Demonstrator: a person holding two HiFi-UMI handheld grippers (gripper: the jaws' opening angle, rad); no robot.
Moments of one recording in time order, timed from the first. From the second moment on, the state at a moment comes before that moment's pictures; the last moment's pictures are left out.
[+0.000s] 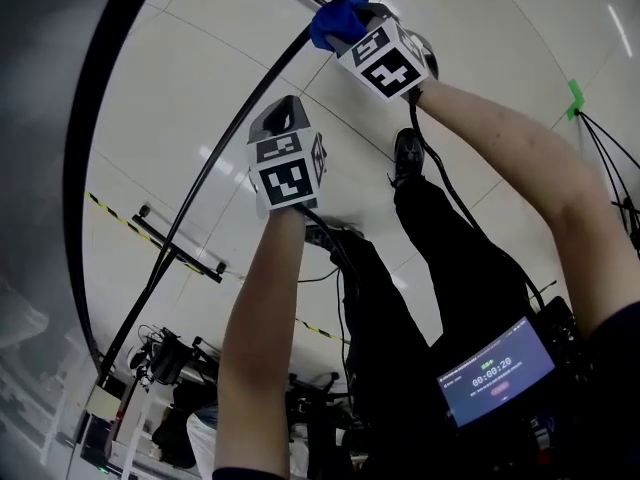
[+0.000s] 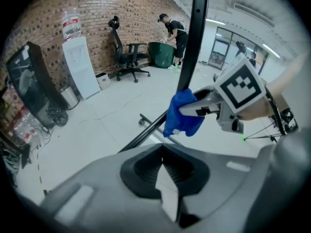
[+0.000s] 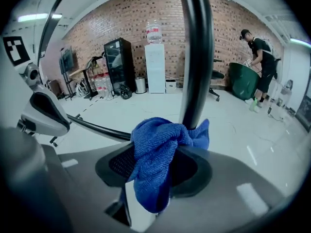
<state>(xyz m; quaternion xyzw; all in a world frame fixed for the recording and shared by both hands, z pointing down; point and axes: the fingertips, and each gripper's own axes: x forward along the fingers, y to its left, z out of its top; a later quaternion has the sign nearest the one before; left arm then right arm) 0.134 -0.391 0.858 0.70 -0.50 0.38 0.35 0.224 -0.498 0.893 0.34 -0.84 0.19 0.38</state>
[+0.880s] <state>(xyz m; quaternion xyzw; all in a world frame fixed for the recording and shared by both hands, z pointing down) 0.089 -0.339 0.852 0.68 -0.53 0.35 0.36 0.195 -0.518 0.922 0.36 -0.82 0.21 0.39</state>
